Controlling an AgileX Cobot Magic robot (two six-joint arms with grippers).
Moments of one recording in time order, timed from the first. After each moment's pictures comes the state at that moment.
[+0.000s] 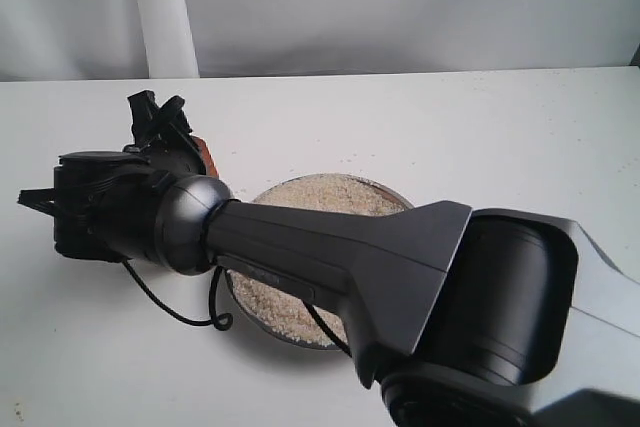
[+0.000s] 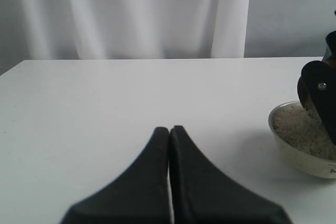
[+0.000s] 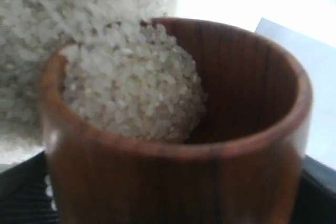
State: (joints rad) left arm -0.01 0.00 0.00 -0.04 0.35 0.04; right arm 1.07 2.51 -2.17 -0.98 1.04 -0.44
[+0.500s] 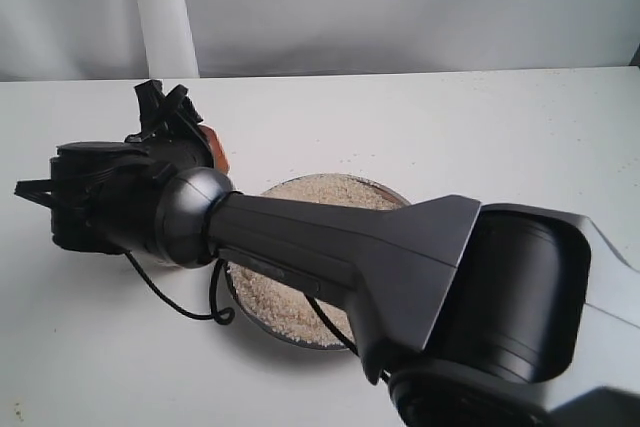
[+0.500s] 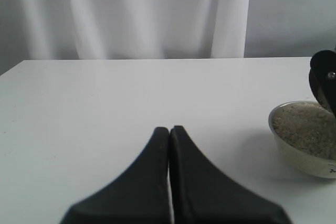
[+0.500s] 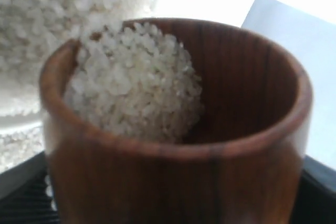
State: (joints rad) left arm -0.01 0.00 0.00 -0.04 0.35 0.04; right arm 1.07 2.49 -2.17 -1.00 1.10 -0.44
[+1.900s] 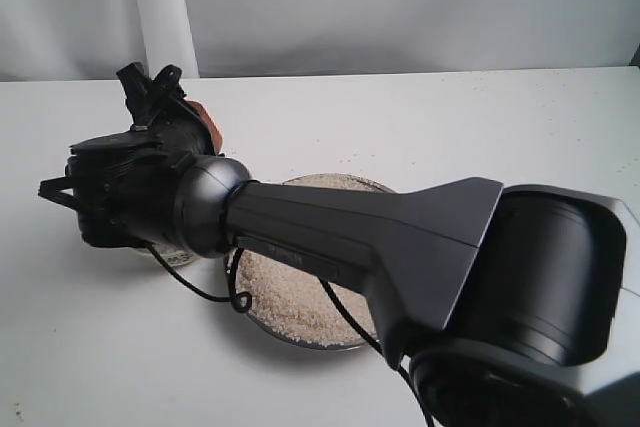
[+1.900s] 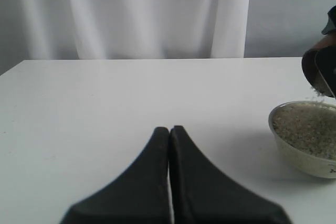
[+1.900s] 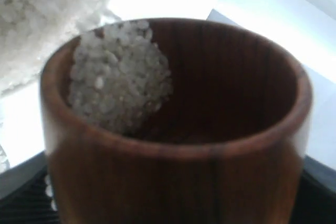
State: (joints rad) left arm -0.01 0.00 0.00 -0.04 0.35 0.04; right arm 1.05 2.45 -2.09 -1.16 0.95 -0.49
